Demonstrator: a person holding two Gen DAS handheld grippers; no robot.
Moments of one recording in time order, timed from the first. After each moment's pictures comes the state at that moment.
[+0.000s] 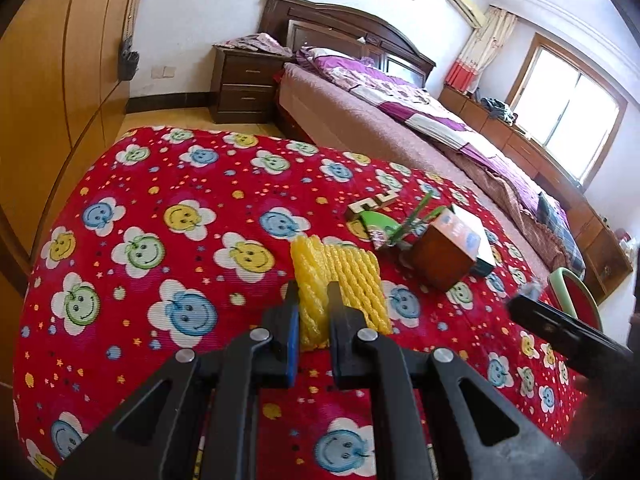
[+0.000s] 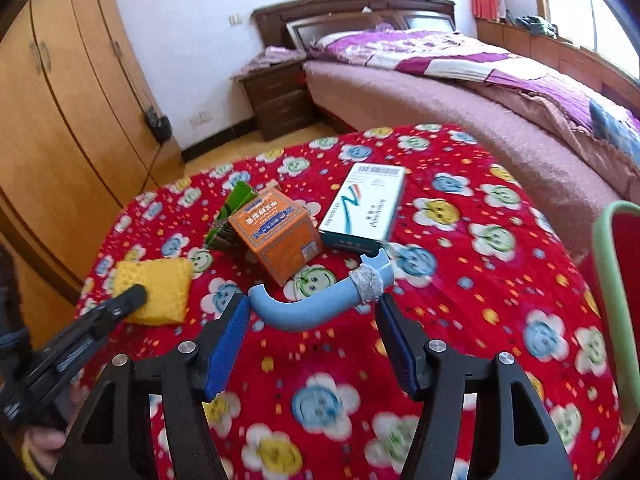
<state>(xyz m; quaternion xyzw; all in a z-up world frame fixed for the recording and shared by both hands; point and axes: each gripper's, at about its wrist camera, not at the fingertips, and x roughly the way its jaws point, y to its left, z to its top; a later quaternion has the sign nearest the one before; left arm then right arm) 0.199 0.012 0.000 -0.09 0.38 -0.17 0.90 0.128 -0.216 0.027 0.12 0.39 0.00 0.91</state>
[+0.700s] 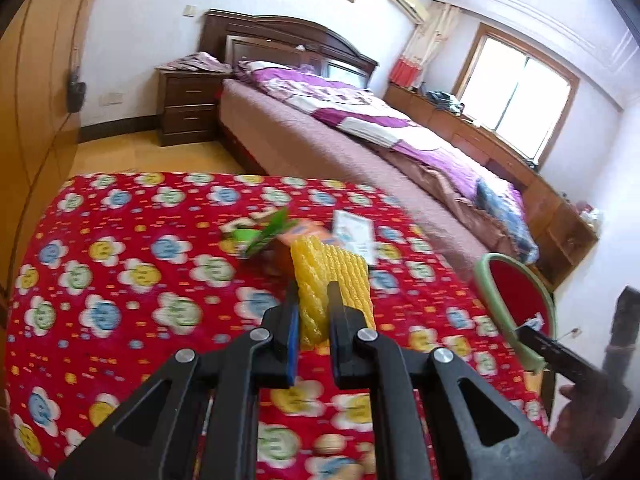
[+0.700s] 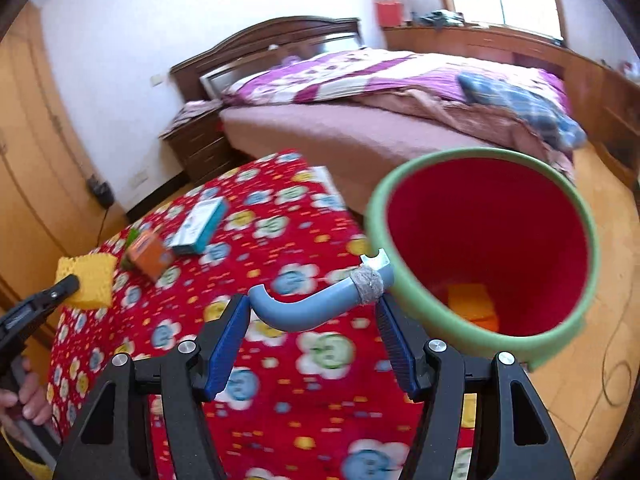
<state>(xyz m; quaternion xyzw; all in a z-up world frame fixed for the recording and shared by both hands) 0.150 -0.054 0.064 -0.08 0.35 -0.27 0.89 0.001 -0.341 0.047 0.18 0.34 -0.15 0.91</state>
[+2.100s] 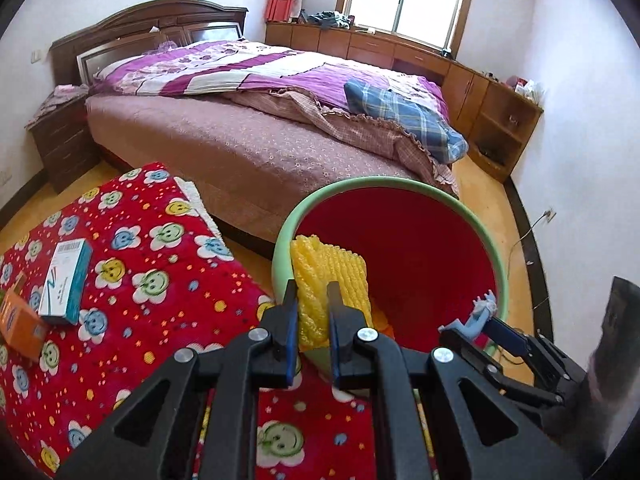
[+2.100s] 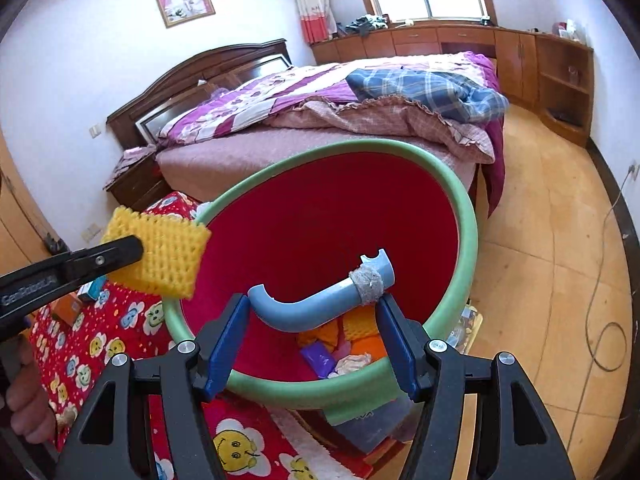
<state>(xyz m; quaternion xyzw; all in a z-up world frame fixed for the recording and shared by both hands) 0.096 -0.351 0.056 0.10 0.38 -0.40 0.83 -0.060 -0.461 0.012 0.23 0.30 -0.23 0.90</state>
